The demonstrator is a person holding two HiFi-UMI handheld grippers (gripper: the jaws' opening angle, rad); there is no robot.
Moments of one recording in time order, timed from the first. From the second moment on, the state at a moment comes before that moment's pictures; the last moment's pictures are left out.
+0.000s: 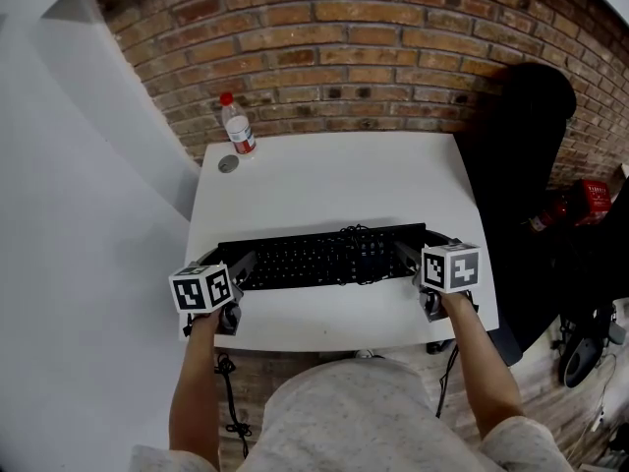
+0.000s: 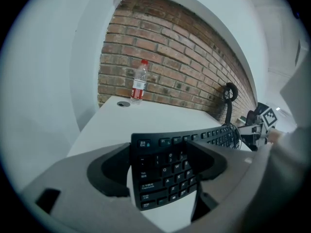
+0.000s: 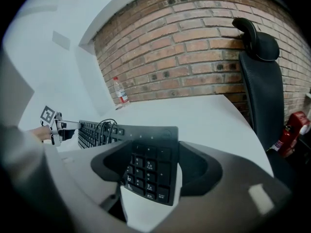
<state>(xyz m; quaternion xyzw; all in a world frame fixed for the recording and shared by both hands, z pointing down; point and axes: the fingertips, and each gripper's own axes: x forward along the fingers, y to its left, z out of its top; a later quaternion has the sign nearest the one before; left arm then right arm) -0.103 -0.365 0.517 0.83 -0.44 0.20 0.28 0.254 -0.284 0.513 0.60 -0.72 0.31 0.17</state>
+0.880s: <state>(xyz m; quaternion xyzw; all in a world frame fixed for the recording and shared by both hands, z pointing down) -0.106 -0.358 0.499 0.85 -0.44 0.21 0.22 0.250 -0.274 0.497 0.61 -0.75 0.22 0.15</state>
